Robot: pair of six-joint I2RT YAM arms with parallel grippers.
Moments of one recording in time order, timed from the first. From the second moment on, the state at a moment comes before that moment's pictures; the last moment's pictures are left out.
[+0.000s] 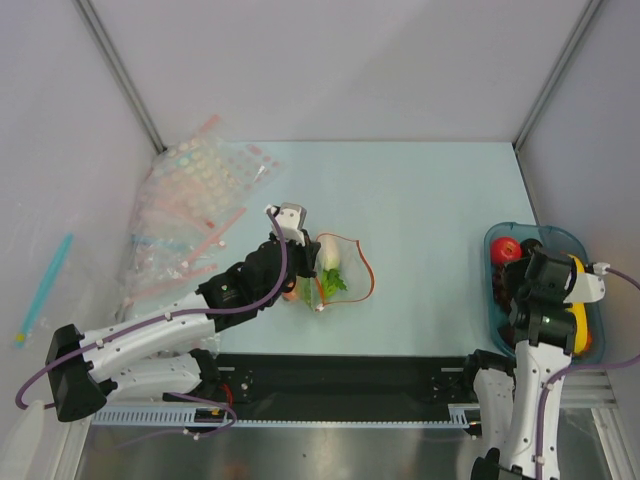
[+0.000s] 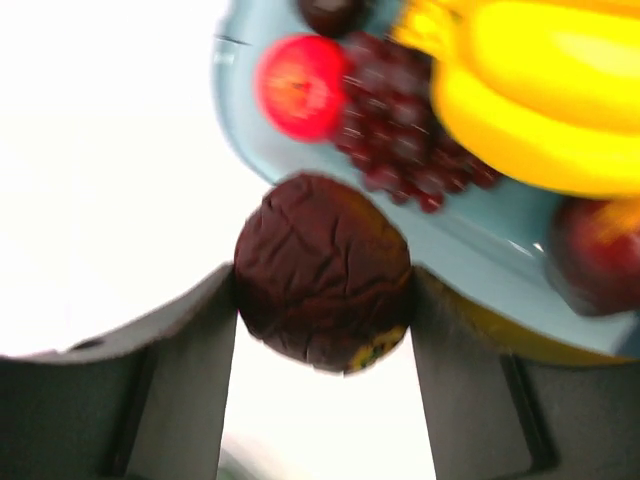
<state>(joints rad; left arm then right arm) -1.01 1.04 0.82 -0.08 -0.51 -0.41 -0.29 0.60 0.78 -0.88 0.31 1.01</state>
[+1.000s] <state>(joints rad) -1.01 1.04 0.82 -0.08 -0.49 -0.41 0.58 0.85 0.77 -0.28 -0.29 0.67</state>
